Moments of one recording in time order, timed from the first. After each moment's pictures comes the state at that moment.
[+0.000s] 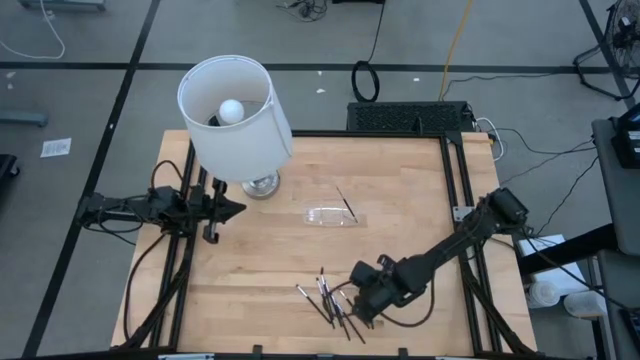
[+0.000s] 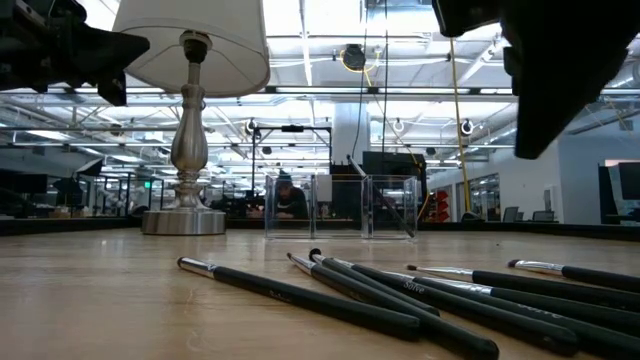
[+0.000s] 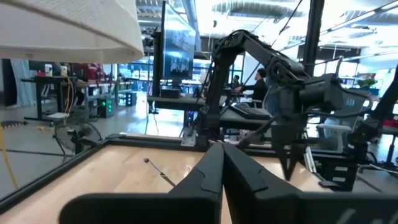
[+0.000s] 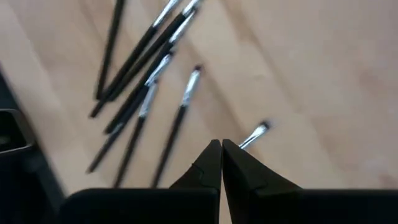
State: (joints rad) left arm -0.07 0.03 0.01 0.23 -0.07 -0.04; right arm 0.59 1.82 1.31 -0.72 0.16 1.15
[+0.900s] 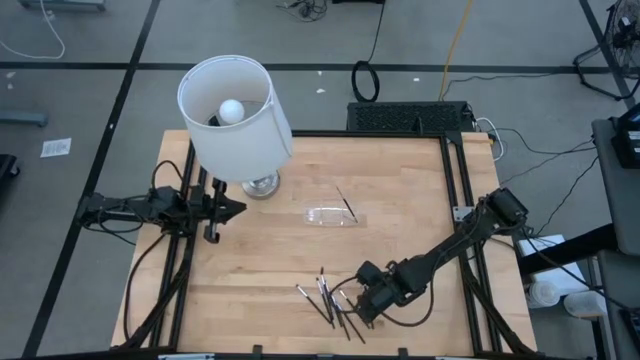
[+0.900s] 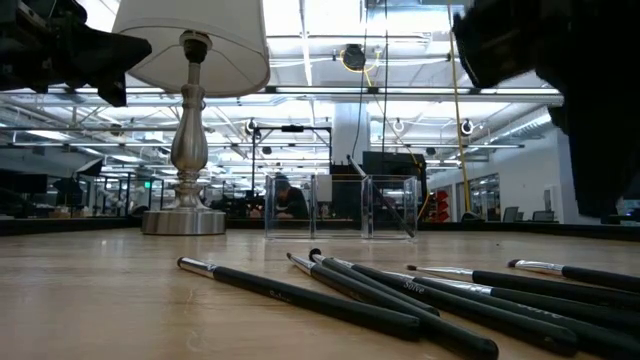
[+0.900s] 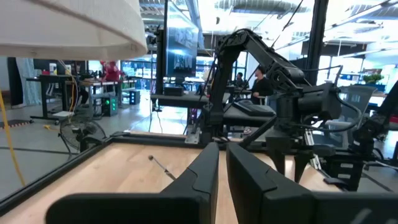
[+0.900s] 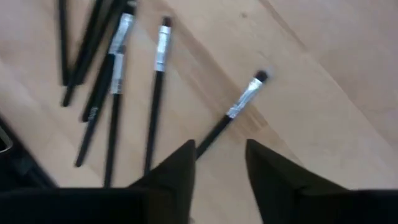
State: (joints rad) left arm -0.07 0.03 0.01 0.21 -0.08 -0.04; right arm 0.58 1.82 1.20 -0.65 0.07 1.34
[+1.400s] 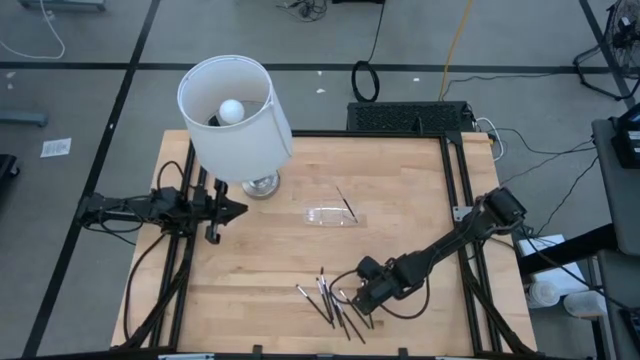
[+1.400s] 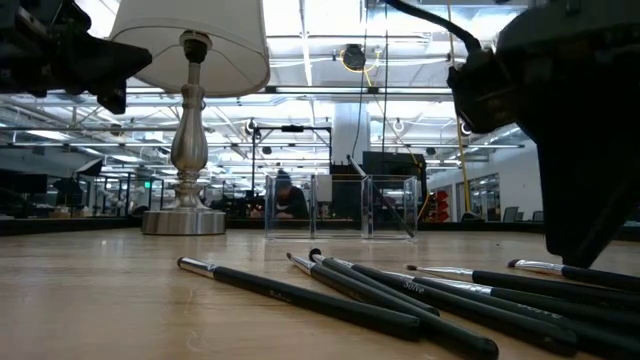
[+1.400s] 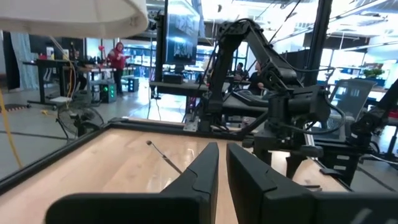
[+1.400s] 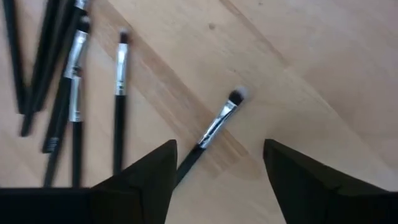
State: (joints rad) left arm -0.07 0.03 0.01 0.17 -0.08 -0.08; right arm 0.56 1.84 1.09 -0.50 0.08 1.35
